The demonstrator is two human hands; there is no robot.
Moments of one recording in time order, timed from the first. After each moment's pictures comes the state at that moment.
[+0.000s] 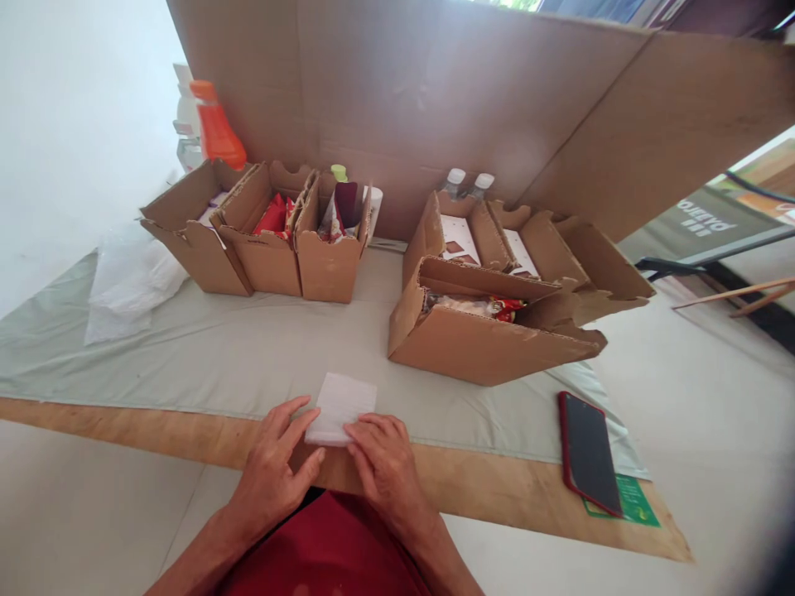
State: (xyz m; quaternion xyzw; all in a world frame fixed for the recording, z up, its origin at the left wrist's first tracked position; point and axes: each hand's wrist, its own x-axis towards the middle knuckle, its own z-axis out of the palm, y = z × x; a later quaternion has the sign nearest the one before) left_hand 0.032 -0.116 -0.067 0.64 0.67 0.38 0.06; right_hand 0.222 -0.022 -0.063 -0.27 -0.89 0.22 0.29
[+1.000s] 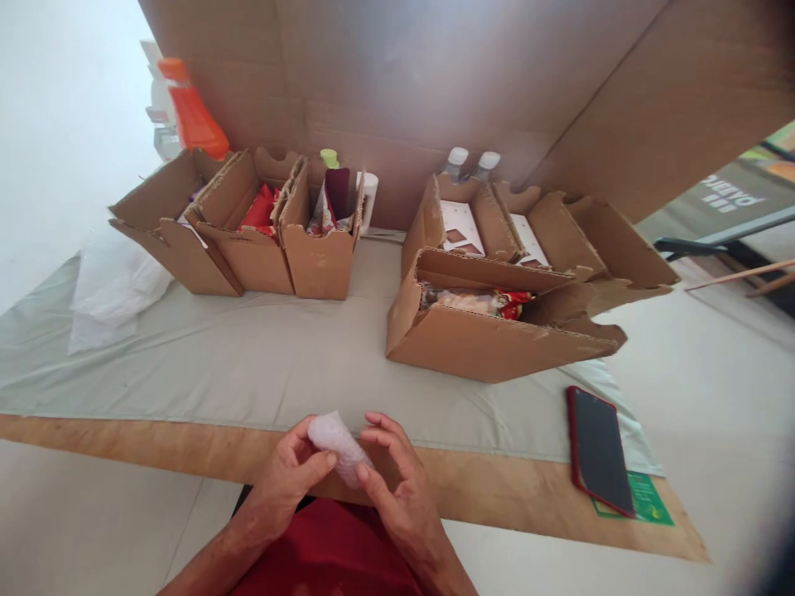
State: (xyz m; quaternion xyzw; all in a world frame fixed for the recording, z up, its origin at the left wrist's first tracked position) left_hand 0.062 -0.092 -0.043 0.24 0.57 0.53 0.58; right_hand 0.242 -0.034 -0.053 -0.39 -0.71 0.50 0.31
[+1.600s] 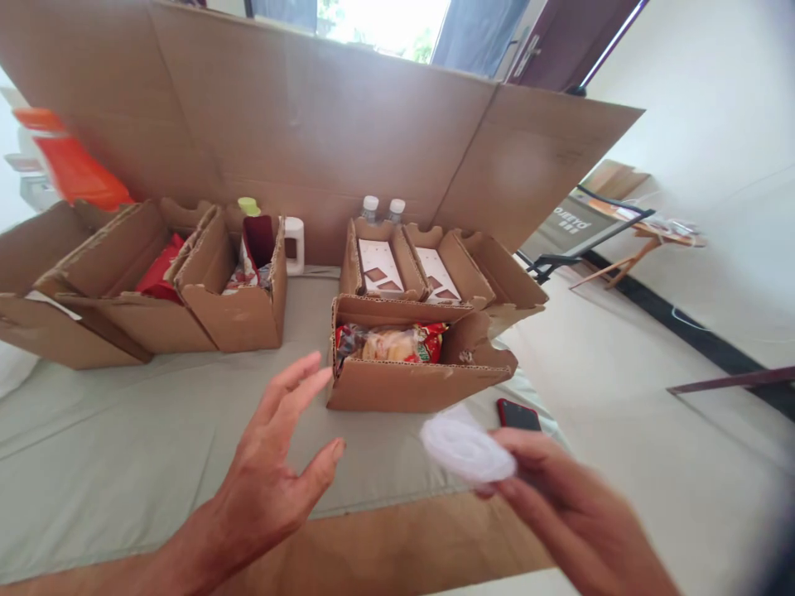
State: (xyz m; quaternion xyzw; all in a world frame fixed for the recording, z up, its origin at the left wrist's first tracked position) left_hand 0.079 0.023 0.033 0.69 0.55 0.46 0.10; right_hand 0.393 0.061 0.080 -0.46 -0.81 0.25 0.26
